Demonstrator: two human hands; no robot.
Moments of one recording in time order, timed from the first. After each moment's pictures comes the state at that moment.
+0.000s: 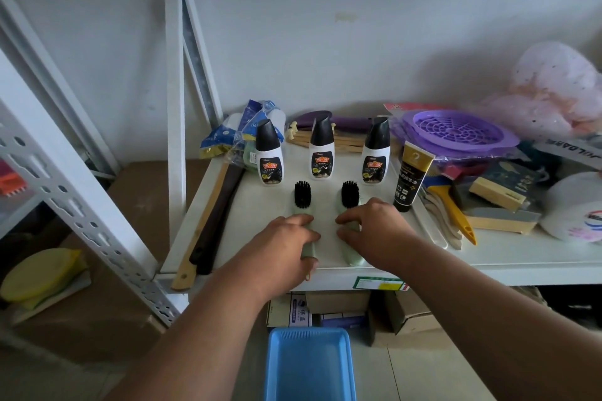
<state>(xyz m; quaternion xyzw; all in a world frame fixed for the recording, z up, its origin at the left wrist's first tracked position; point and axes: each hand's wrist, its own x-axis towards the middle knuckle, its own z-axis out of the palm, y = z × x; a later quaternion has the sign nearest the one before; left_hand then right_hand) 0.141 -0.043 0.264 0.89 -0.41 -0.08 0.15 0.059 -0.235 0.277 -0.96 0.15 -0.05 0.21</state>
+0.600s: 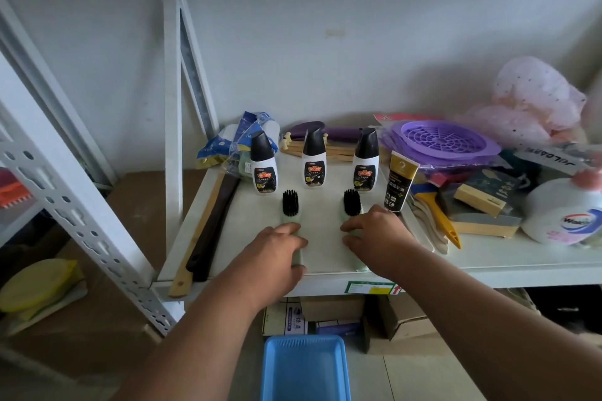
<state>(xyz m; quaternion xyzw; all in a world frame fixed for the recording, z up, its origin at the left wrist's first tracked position) 0.137 -0.036 0.263 0.90 -0.40 -0.07 0.16 0.045 -0.246 0.280 -0.97 0.18 -0.03 0.19</state>
